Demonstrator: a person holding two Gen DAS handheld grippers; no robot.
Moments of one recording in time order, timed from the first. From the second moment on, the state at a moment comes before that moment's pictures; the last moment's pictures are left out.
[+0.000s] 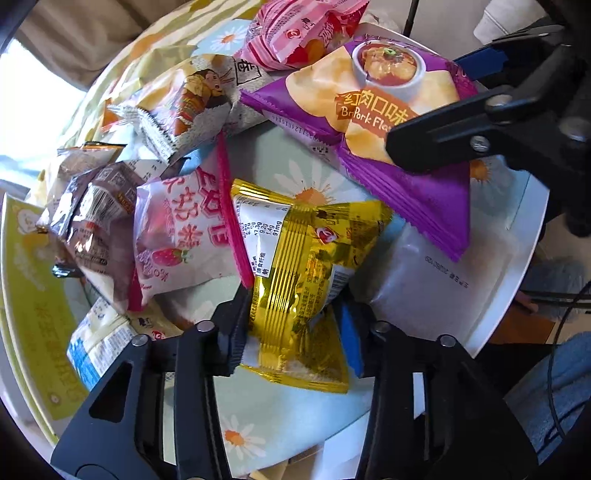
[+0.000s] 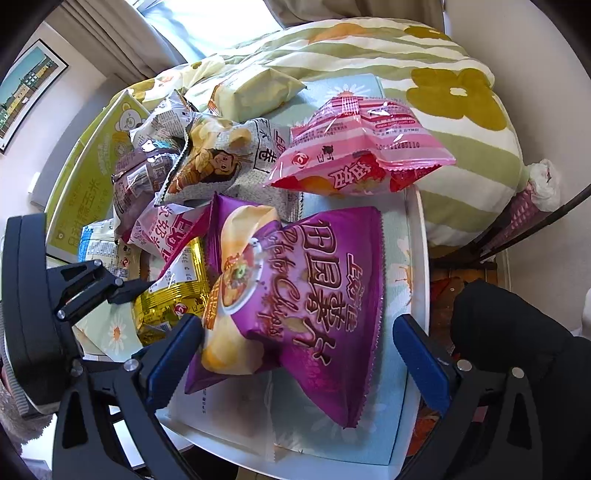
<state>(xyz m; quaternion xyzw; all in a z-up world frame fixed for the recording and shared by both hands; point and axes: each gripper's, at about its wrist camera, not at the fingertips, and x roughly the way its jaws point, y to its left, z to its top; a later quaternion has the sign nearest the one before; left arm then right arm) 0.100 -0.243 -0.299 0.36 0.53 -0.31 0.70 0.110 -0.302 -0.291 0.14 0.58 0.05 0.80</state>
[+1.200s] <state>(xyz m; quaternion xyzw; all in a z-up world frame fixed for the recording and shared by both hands) 0.085 -0.208 -0.268 0.33 0.52 -0.28 0.74 0.105 -0.286 -0.273 0.15 0.55 0.09 0.82</state>
